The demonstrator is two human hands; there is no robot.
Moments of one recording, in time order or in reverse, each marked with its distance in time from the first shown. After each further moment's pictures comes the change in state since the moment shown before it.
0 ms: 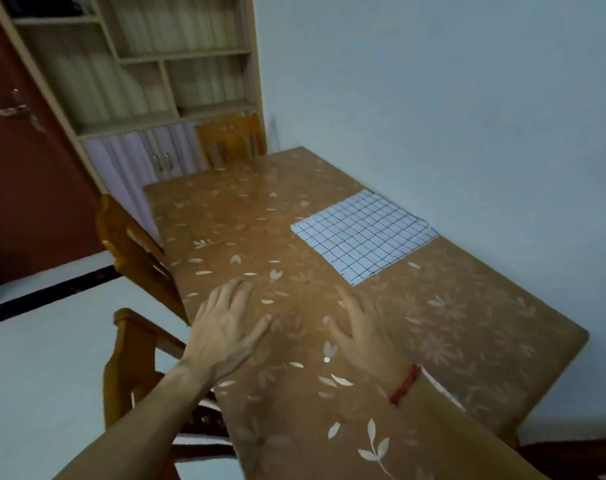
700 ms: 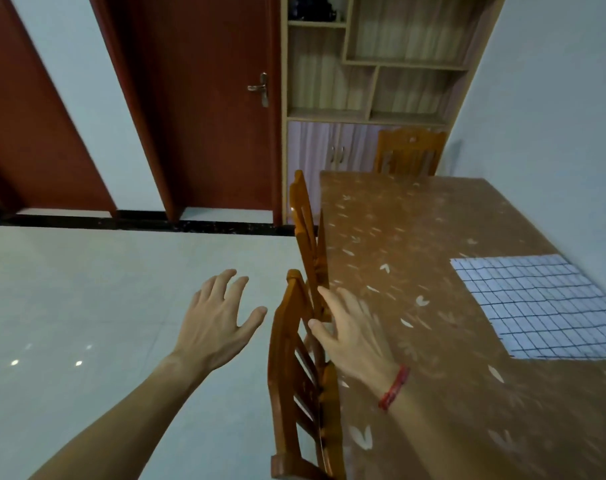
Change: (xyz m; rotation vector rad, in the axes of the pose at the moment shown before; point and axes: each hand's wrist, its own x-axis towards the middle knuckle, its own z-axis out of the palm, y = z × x) left_hand -0.157 -0.177 -0.083 0.208 0.153 -0.592; right_hand 0.009 -0.229 0.109 0.033 -0.319 -0.573
